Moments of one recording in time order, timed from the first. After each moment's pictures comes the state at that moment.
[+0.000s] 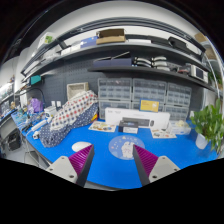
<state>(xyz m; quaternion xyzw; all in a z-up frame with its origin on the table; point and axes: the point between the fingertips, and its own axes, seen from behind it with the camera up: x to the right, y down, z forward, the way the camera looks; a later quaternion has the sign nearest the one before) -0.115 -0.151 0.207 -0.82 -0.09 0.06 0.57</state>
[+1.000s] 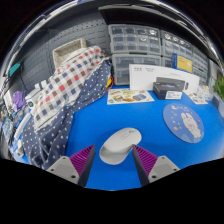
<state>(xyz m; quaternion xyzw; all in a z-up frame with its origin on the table) -0.361 0.014 0.000 -0.90 0.00 0.05 0.43</state>
